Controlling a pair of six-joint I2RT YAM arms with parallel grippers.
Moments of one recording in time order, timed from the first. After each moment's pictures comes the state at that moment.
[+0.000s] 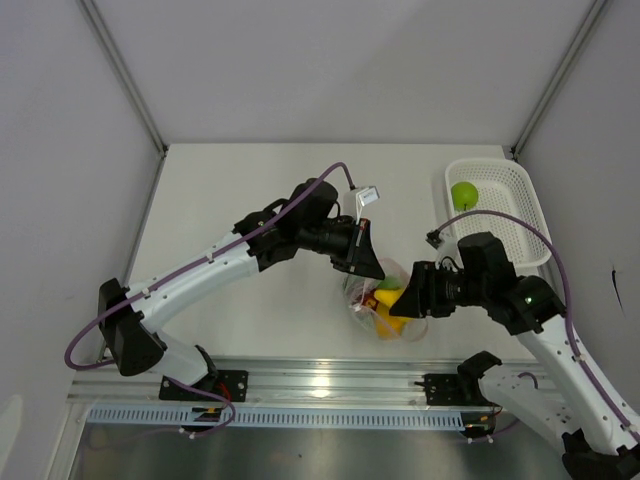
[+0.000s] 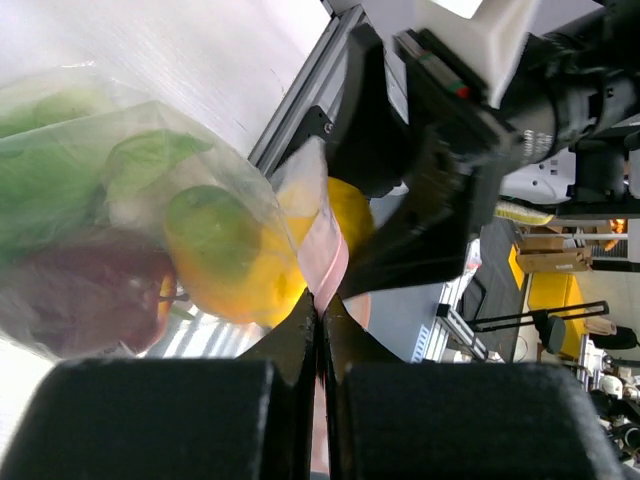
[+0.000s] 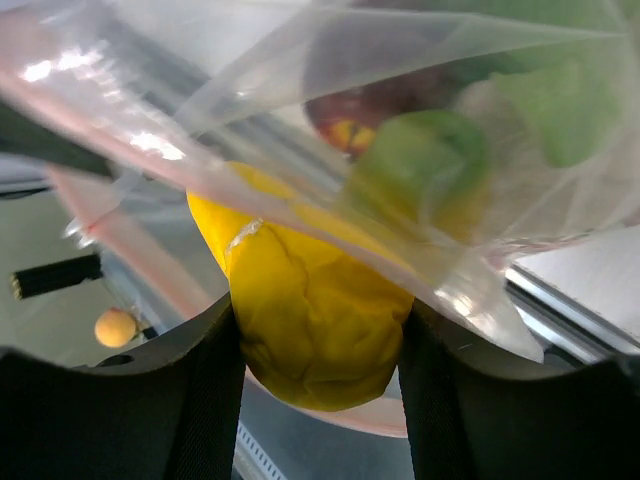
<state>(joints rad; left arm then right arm) -0.91 1.46 1.41 -0.49 0.58 -0.65 0.52 0.76 0.97 -0.99 -0.52 0.52</state>
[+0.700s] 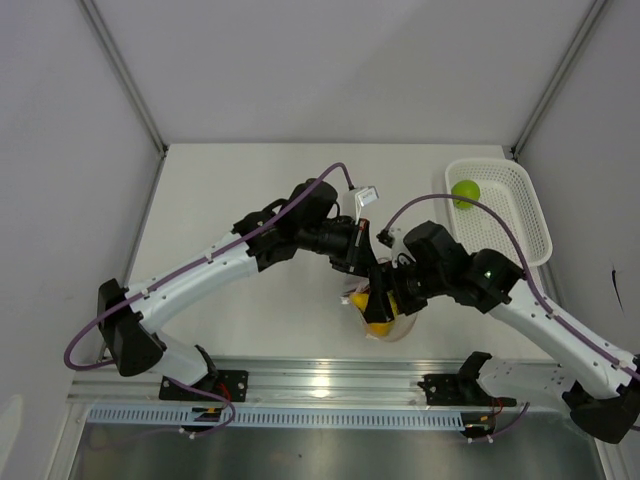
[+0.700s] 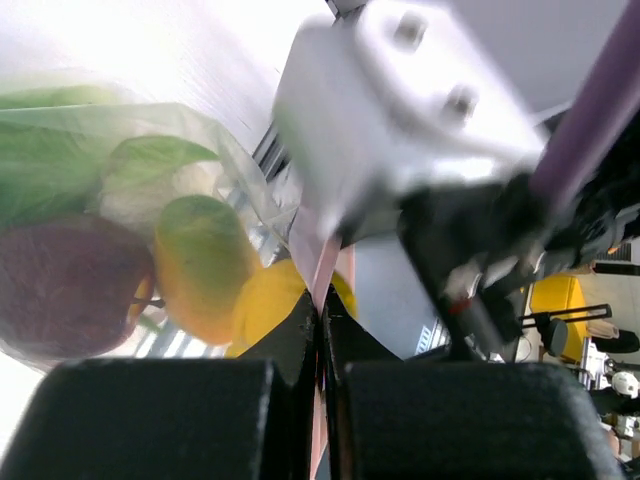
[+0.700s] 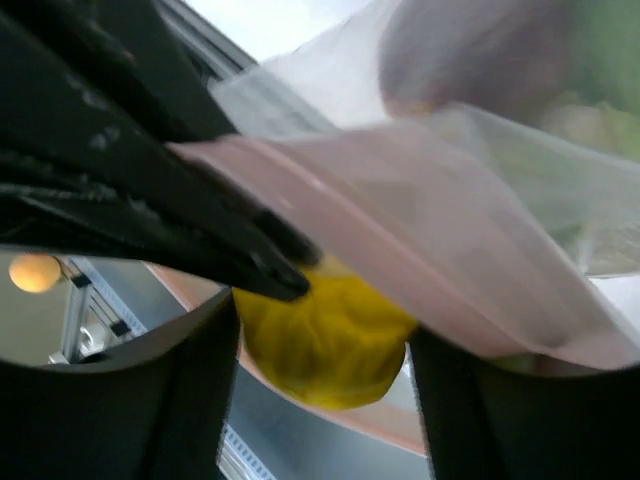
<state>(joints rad) -0.92 1.46 1.41 -0.50 0.57 -0.65 0.82 1.01 1.15 -1.00 -0.33 0.50</state>
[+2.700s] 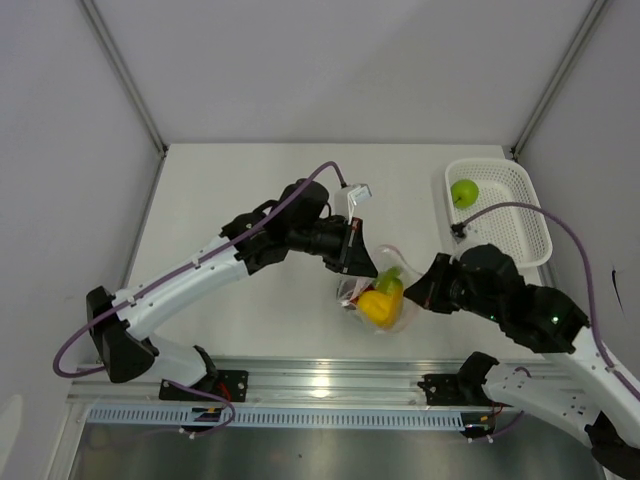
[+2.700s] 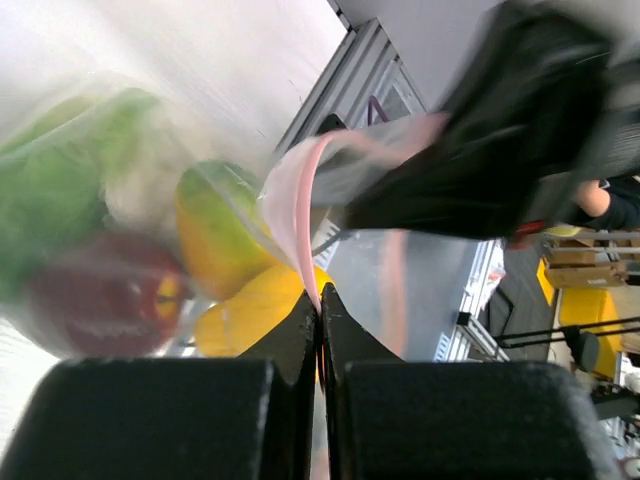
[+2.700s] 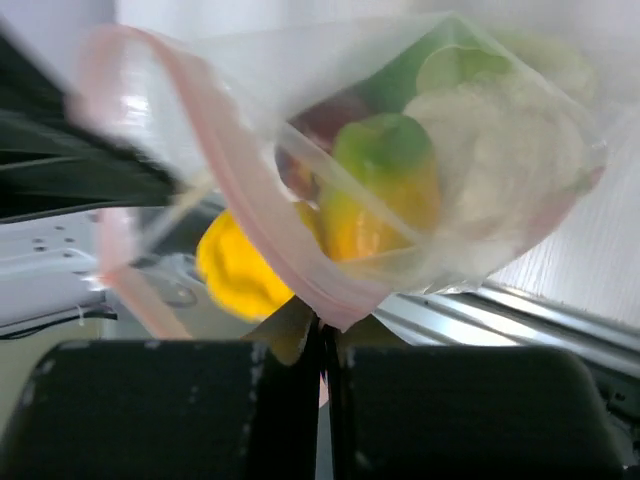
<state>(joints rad) -0.92 1.41 1.40 -0.53 0.52 -0.61 0.84 0.71 1.04 -0.97 0.05 0.88</state>
